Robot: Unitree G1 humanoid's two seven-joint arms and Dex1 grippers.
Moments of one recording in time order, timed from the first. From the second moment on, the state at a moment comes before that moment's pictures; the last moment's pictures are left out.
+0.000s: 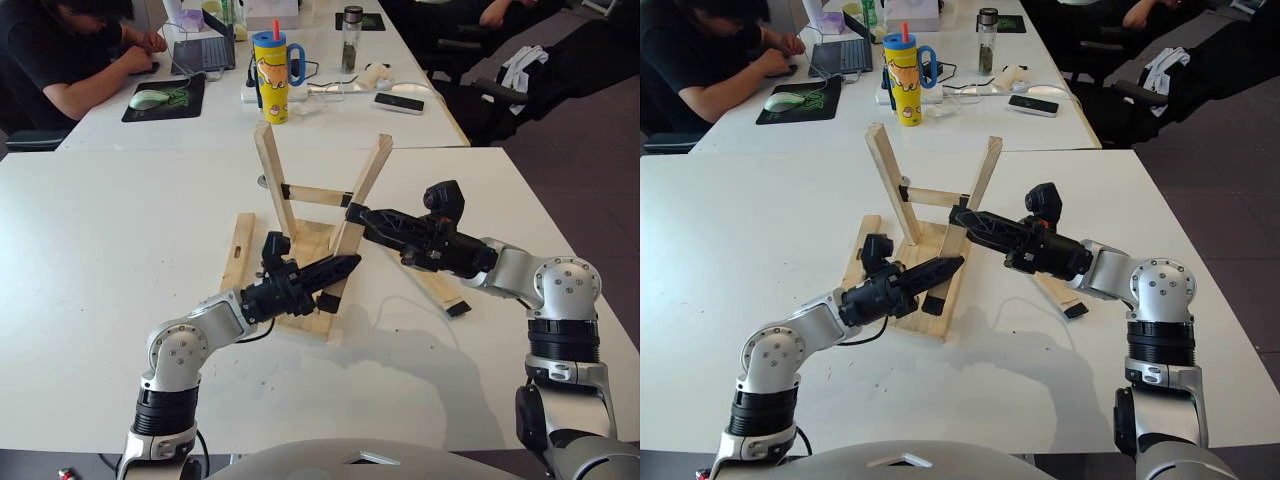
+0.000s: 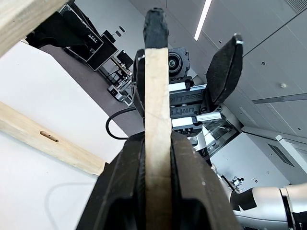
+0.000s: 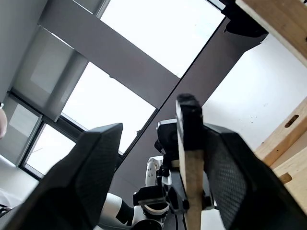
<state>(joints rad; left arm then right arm) -0.11 0.19 0.00 -0.33 -1.14 0.93 -0.56 -0.42 -0.47 -0.18 0.02 1.58 1.27 0.55</state>
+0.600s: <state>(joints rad) -0.12 0.21 -0.02 -0.32 -1.14 0.95 -0.57 -0.42 -0.47 -0.15 -0.01 1.47 1.26 0.57</state>
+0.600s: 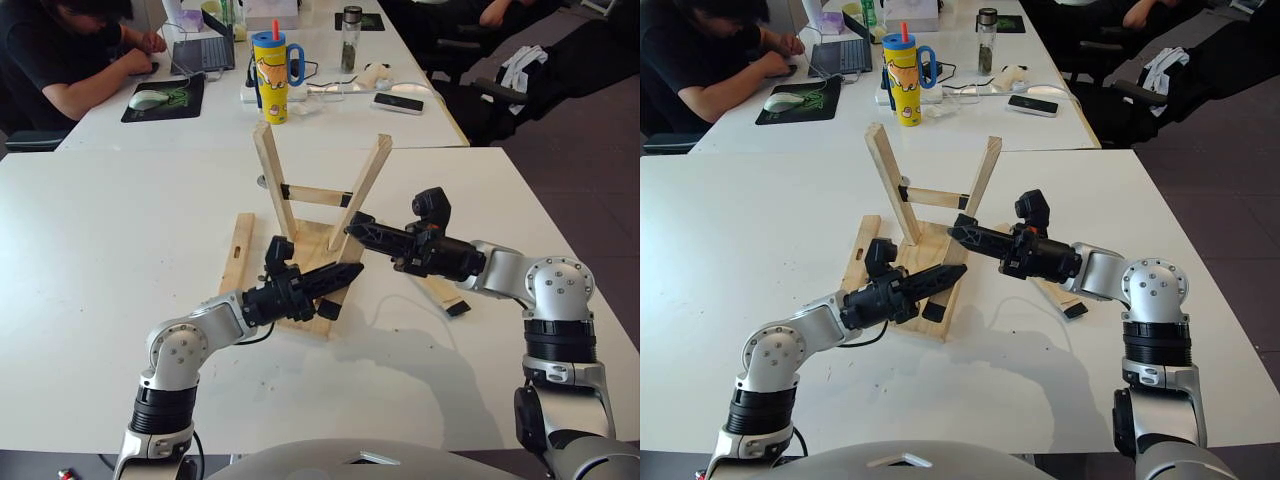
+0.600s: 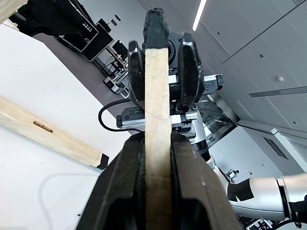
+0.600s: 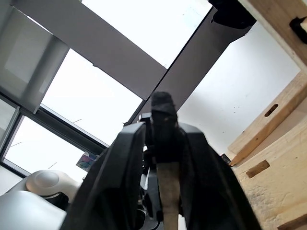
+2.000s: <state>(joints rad) -0.01 0.16 0.10 -0.29 -0.97 0.71 -0.46 -0.33 -0.54 -0.22 0.25 0.60 0.44 0.75</state>
